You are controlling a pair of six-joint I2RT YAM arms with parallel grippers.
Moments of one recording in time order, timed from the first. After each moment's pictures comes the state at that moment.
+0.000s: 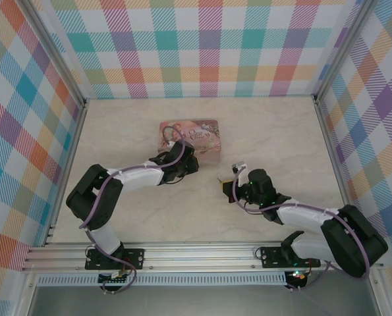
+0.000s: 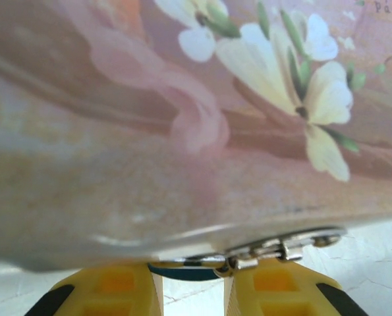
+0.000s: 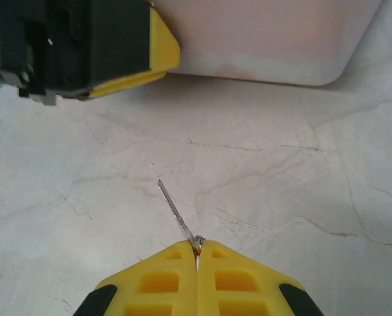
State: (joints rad) left arm -0.68 1.71 0.99 -0.12 -0.08 -0.84; right arm 0.63 1.24 0.31 0.41 -0.25 0.38
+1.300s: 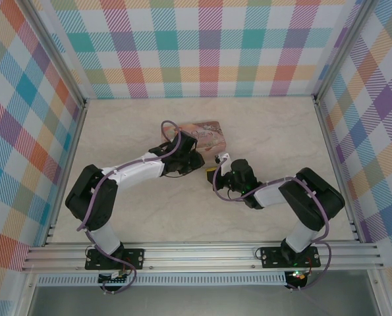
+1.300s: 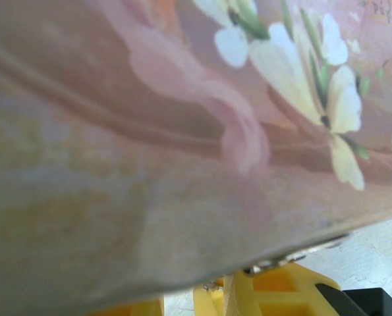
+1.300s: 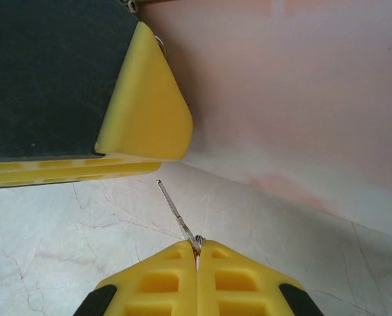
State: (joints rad) left arm -0.68 1.71 1.15 -0.33 0.09 -1.03; right arm 0.66 1.67 0.50 0.75 -0.24 0.30
